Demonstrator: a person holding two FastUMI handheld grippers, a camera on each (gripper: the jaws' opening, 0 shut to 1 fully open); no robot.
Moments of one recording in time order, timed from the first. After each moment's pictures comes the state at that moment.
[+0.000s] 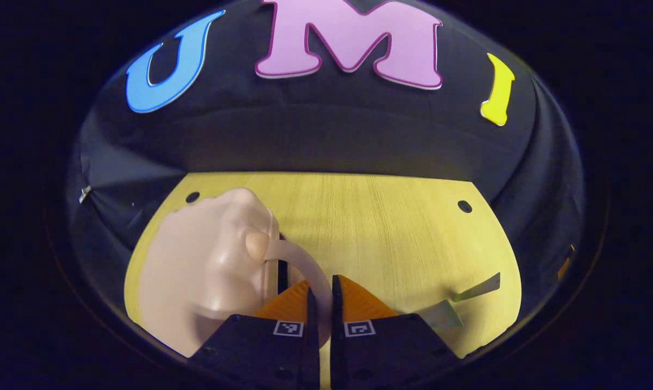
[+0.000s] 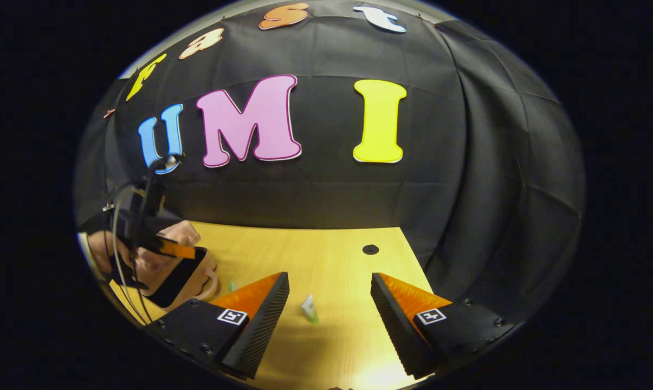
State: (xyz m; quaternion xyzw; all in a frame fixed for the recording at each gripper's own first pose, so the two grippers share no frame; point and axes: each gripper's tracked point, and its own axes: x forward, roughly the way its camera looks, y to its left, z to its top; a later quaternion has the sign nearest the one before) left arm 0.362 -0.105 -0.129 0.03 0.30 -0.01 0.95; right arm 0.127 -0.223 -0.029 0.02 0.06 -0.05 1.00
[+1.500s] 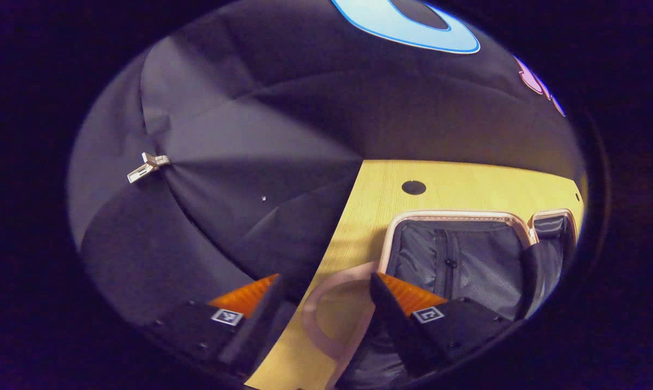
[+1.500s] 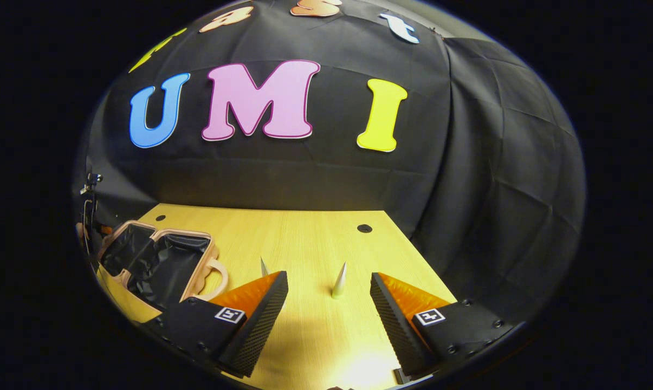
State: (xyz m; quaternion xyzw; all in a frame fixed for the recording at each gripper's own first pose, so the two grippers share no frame) left arm 0.373 0.440 -0.208 0.05 0.26 0.20 0.94; right arm 0.105 -0.127 -0.072 -0.01 0.08 -0.17 0.98
